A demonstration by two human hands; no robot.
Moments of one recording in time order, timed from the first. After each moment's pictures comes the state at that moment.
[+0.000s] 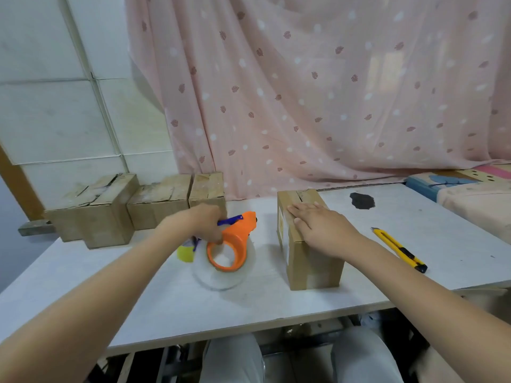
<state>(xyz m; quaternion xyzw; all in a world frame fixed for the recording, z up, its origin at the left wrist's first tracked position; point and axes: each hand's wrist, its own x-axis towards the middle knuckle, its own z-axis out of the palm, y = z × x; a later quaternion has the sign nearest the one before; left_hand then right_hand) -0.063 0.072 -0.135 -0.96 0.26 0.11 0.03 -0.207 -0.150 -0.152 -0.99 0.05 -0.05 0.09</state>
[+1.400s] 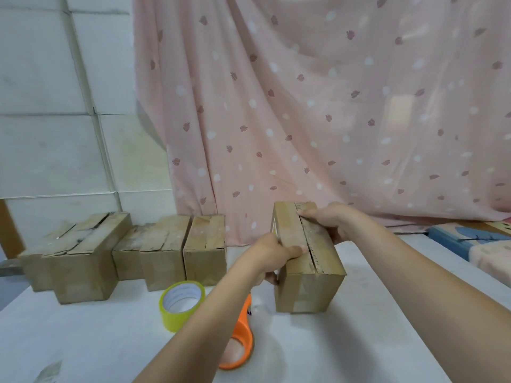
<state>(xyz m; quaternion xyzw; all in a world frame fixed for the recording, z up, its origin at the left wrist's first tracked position) -0.052 -0.043 -0.125 -0.81 0.19 0.23 -0.50 -0.056 -0.215 -0.084 -0.80 0.30 0.01 0.52</state>
